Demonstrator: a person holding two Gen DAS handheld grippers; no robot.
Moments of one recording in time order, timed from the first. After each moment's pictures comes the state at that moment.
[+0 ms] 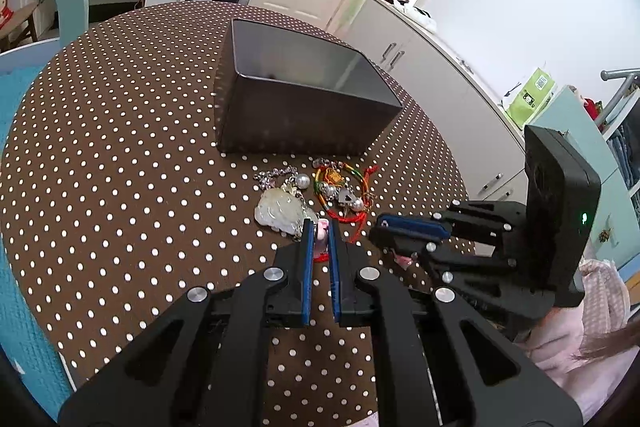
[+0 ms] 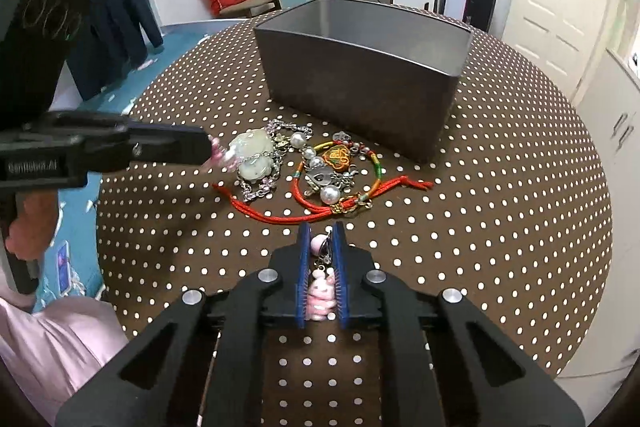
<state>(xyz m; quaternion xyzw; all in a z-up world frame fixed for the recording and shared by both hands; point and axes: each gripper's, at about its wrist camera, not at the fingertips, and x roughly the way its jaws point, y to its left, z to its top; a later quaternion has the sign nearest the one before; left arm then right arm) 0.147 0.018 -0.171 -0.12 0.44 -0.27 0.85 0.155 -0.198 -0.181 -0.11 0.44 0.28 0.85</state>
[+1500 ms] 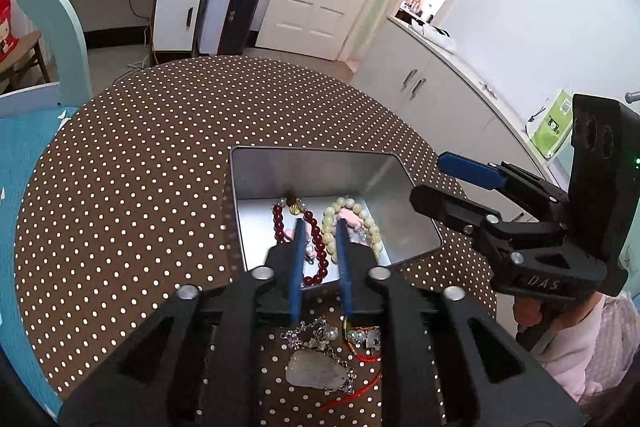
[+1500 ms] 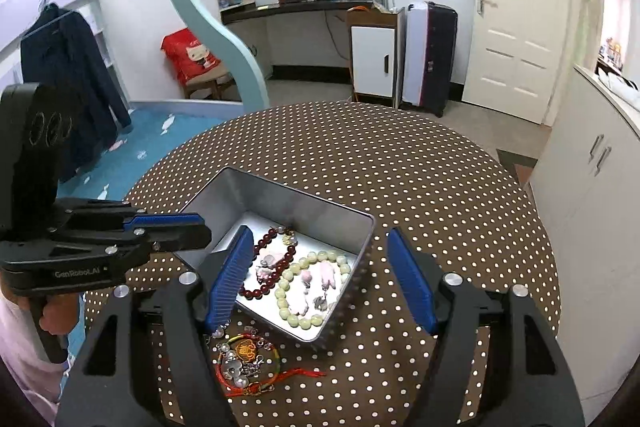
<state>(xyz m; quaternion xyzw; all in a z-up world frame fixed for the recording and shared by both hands) 0.272 -0.006 -0.128 -0.09 0.41 -0.24 0.87 0.253 -0.220 -0.109 -0.05 0.36 0.24 0.90</state>
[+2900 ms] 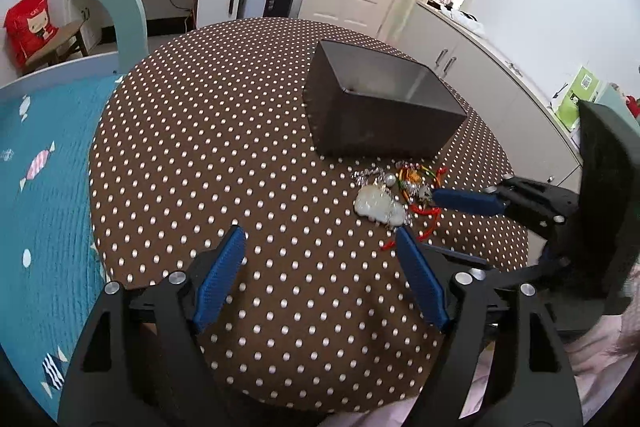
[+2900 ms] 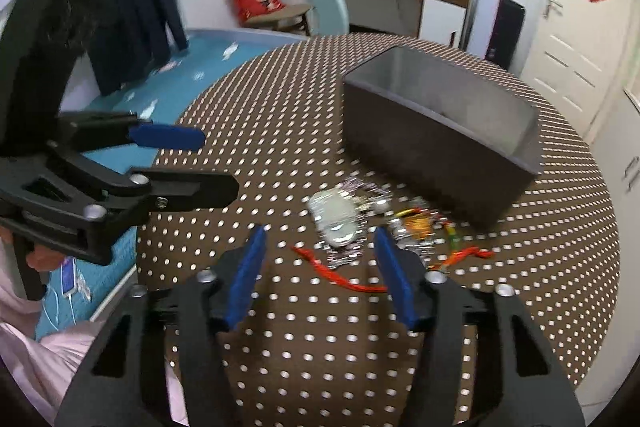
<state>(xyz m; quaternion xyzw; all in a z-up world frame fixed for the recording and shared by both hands) 0.137 0.061 -0.167 -0.07 0.43 -0.18 0.88 0.145 -0.140 -0.167 -0.14 0.40 0.32 0.85</state>
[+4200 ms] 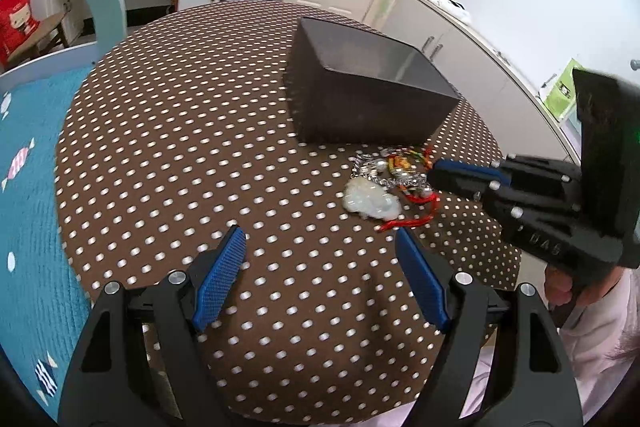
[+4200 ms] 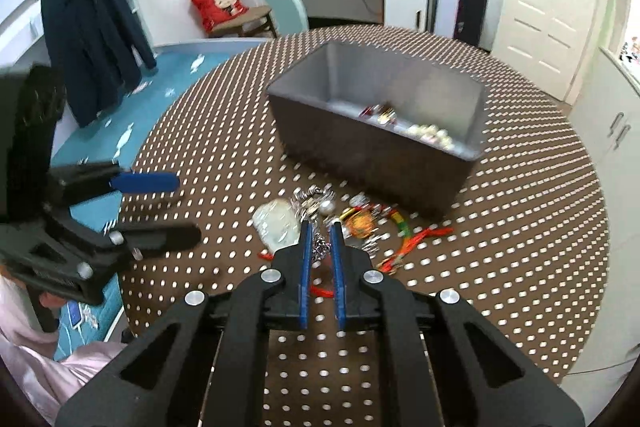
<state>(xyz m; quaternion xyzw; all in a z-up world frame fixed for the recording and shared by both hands) 0.156 0.045 -0.181 -0.07 0.45 -0.21 0.86 0.170 -0.178 -0.153 -0.08 0.42 0.26 0.86</state>
